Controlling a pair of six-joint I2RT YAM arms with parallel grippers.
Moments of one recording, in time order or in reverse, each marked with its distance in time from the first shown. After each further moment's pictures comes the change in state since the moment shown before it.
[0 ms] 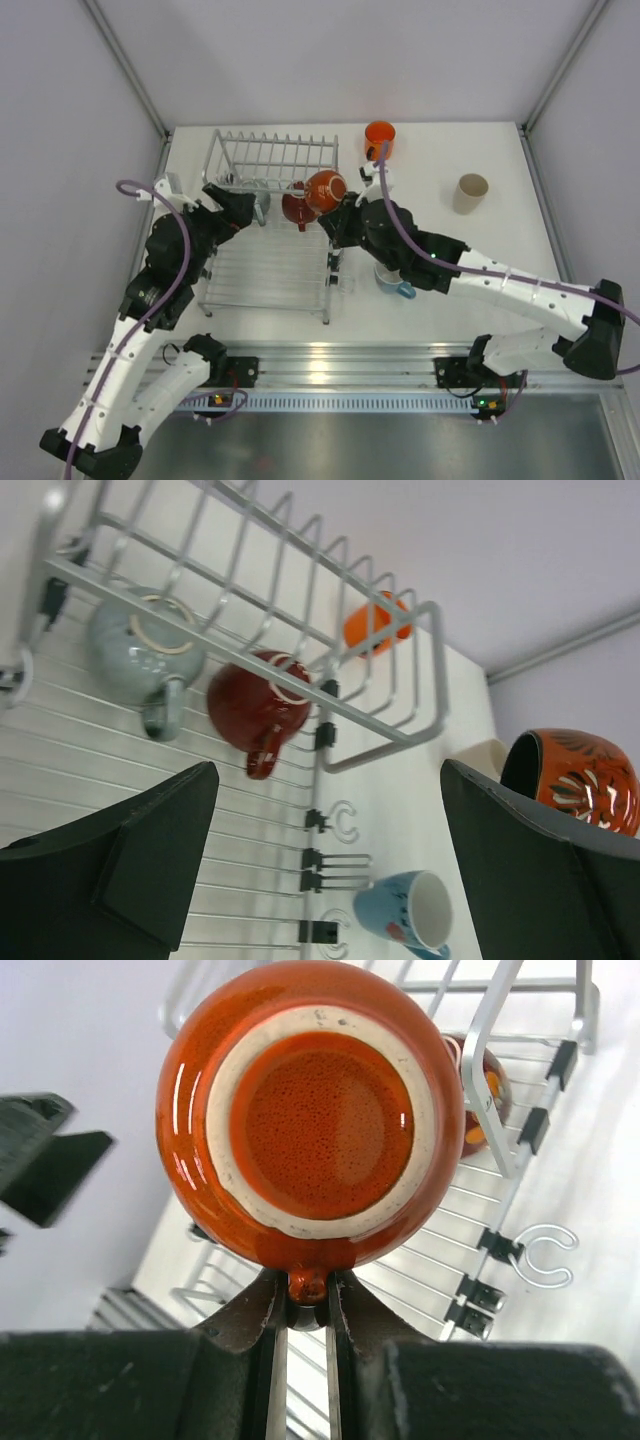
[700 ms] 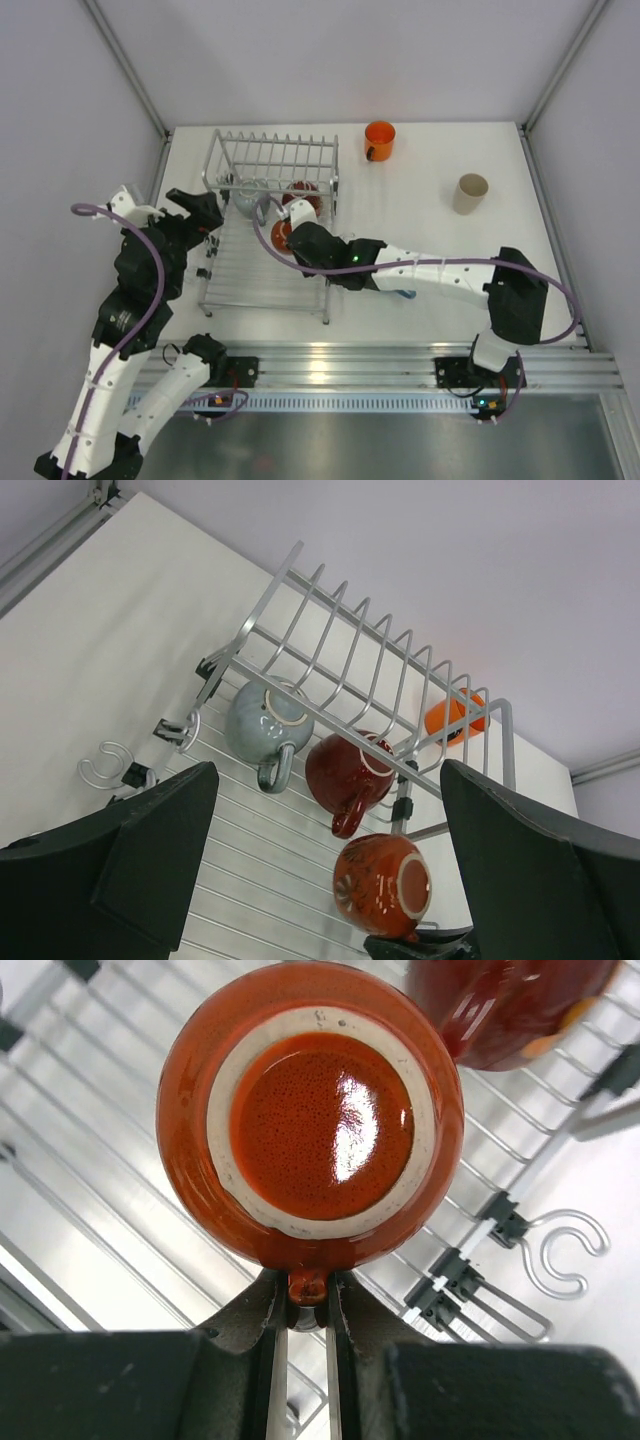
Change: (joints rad) left arm 0.000 -0.080 0.140 -0.197 -0.320 0.127; right arm 0.120 0.436 0.191 -0.168 0.041 -0.303
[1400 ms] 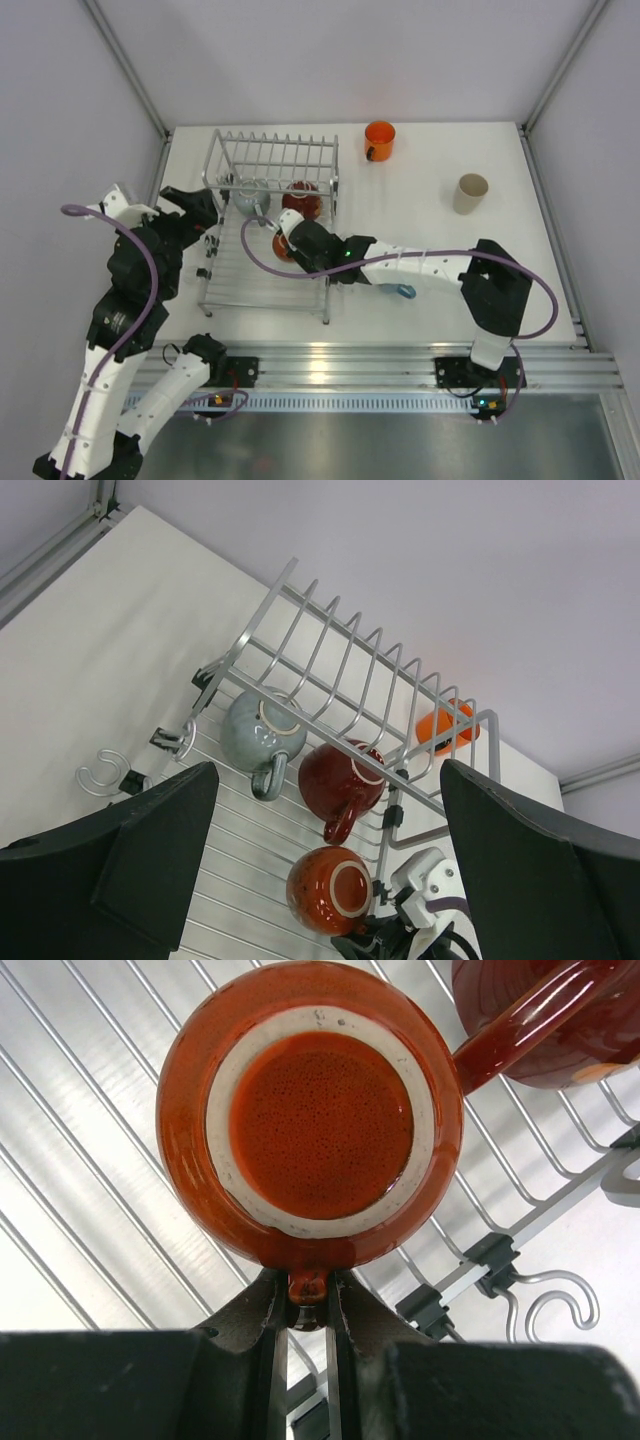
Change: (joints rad) left arm 0.000 0.007 0.040 -0.017 -0.006 -0.004; right arm -0.068 0.104 -0.023 0.036 -0.164 -0.300
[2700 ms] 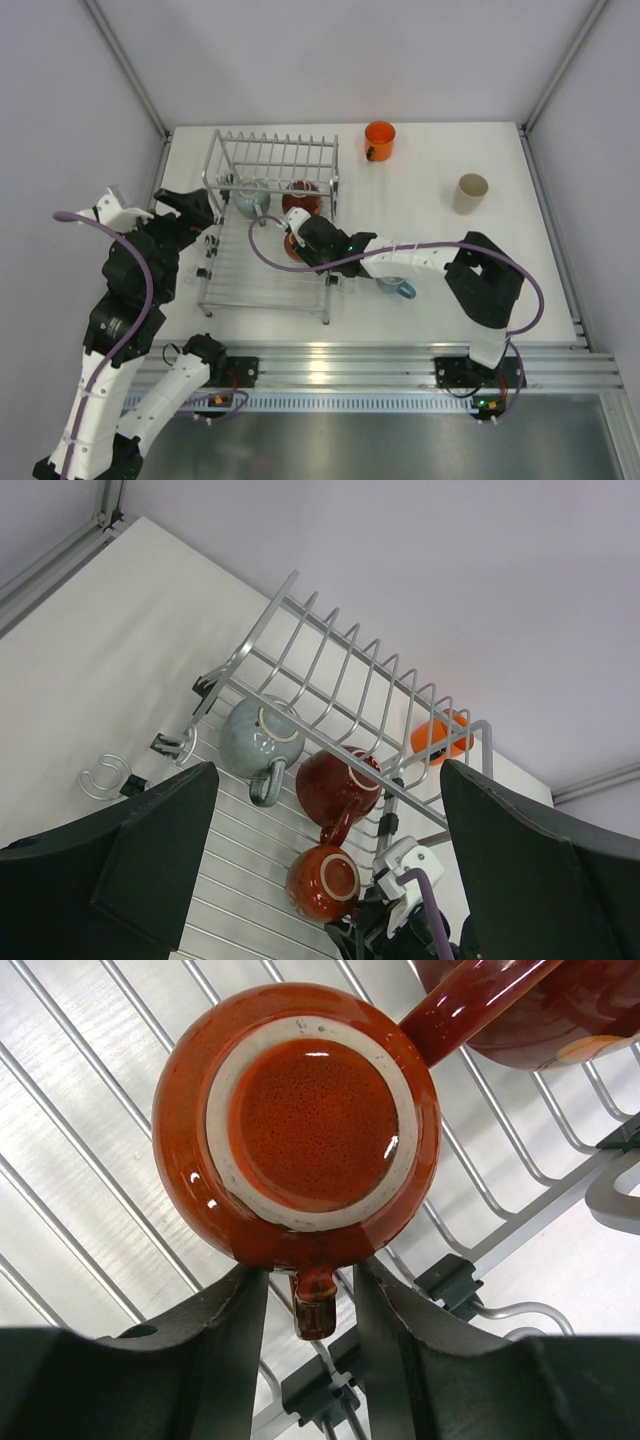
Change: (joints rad) left arm 0.000 -0.020 0.010 -0.002 -0.017 -0.006; right arm -0.085 0.067 -0.060 0.091 -0.034 -0.095
